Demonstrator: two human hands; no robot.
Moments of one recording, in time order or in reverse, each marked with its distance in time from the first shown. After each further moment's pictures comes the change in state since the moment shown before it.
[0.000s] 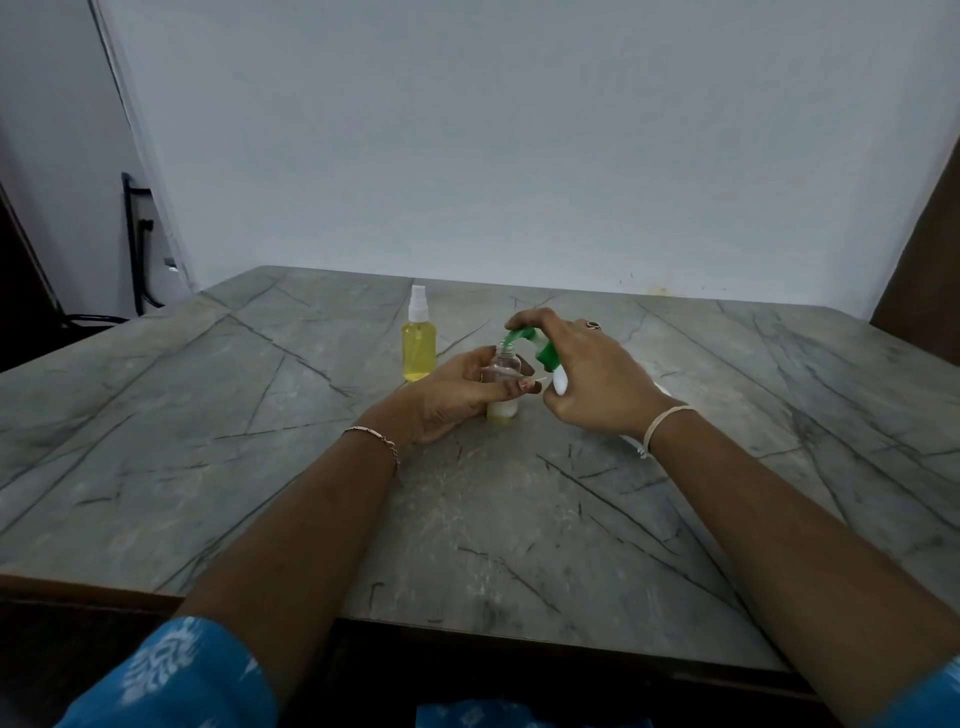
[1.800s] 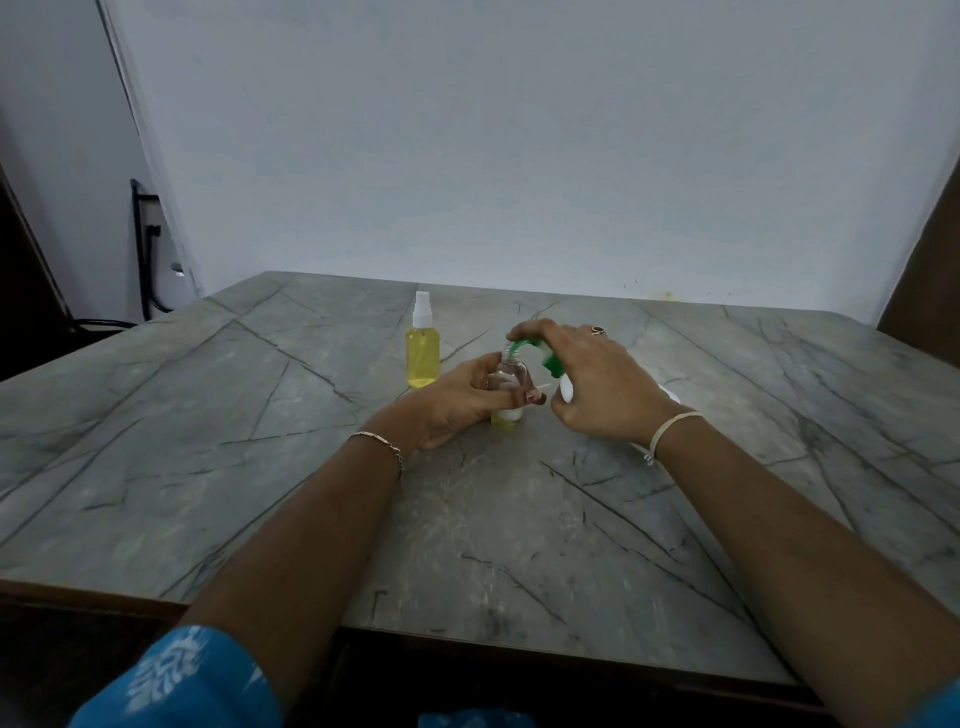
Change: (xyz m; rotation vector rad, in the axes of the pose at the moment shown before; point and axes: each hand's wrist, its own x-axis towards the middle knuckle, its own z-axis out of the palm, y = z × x) left_hand 0.004 -0.001 -0.001 0.042 0.013 -0.037; right_hand 0.001 0.001 0.000 -0.059 -0.040 0.018
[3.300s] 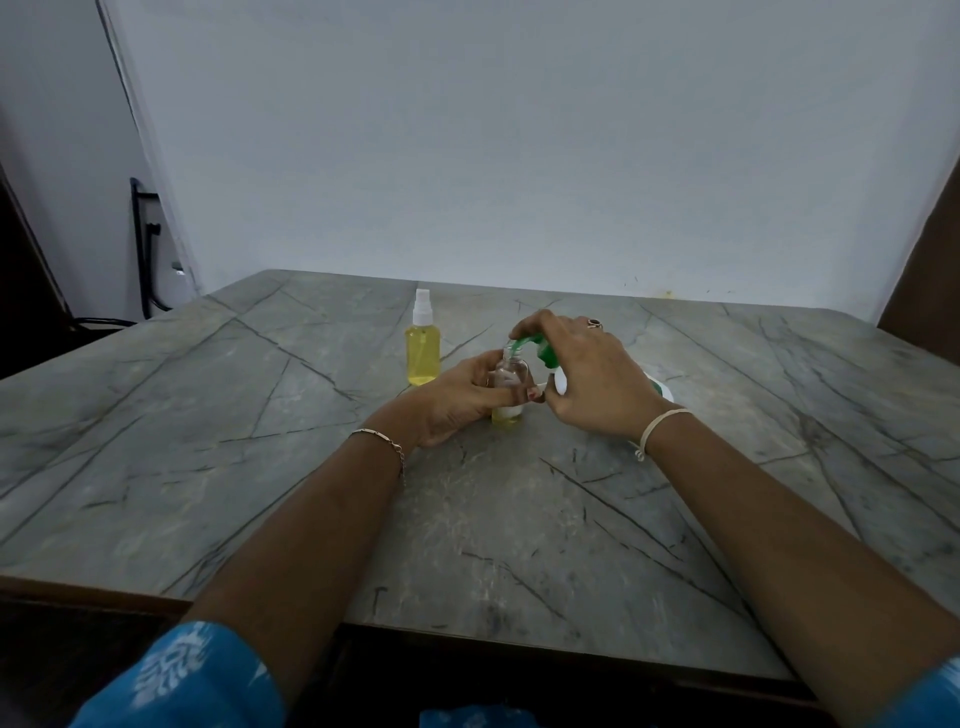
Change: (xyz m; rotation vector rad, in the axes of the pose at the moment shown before) left_hand -0.004 0.004 0.002 -0.028 -0.037 0.014; right_hand 0.004 -0.003 0.004 0.011 0.075 -0.011
